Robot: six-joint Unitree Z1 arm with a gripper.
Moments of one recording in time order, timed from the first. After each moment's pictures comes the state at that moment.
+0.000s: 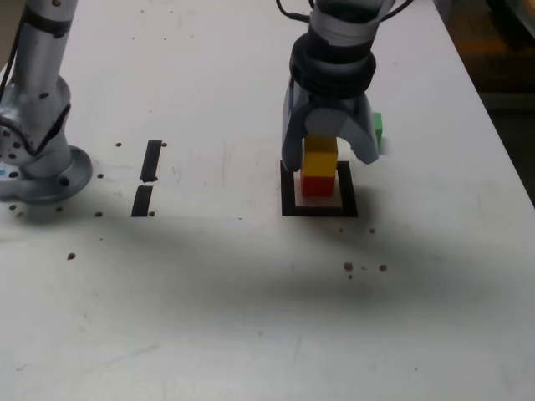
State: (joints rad) arm -0.13 2.03 -1.57 1.25 0.10 -0.09
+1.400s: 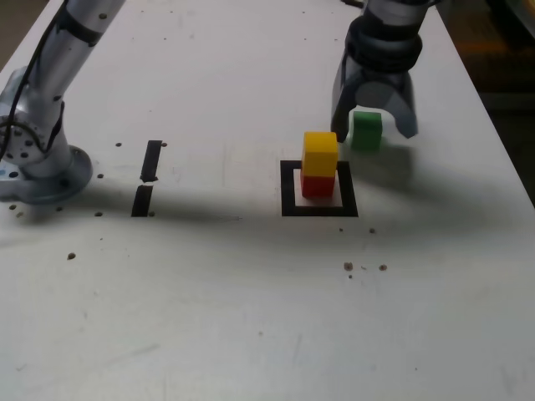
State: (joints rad) arm 0.08 2.26 -1.88 1.31 0.12 0.19
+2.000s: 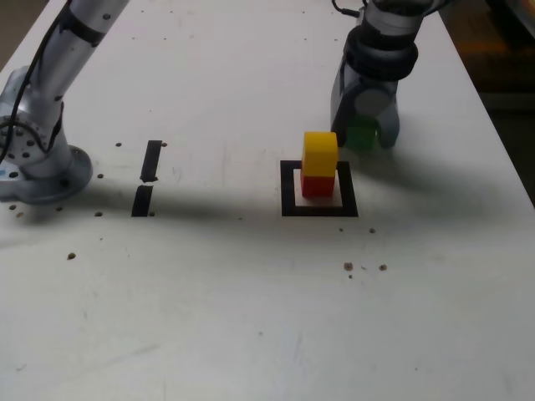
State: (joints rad) arm 0.10 2.27 -1.85 1.26 0.12 0.18
